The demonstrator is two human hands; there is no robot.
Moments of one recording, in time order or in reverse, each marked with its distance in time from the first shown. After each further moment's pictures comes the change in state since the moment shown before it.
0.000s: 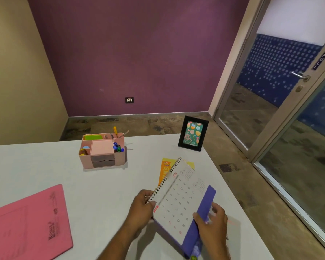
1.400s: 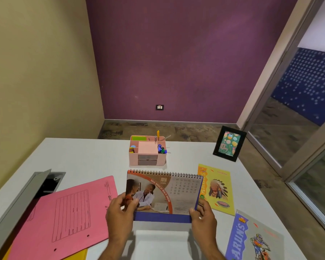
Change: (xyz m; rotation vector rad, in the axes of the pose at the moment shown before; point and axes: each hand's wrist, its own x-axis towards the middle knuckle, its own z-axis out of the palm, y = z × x) left_hand -0.066 -0.048 -0.173 0.061 0.682 0.266; right_hand -0.108 -0.075 0.105 0.250 -0.282 -0.121
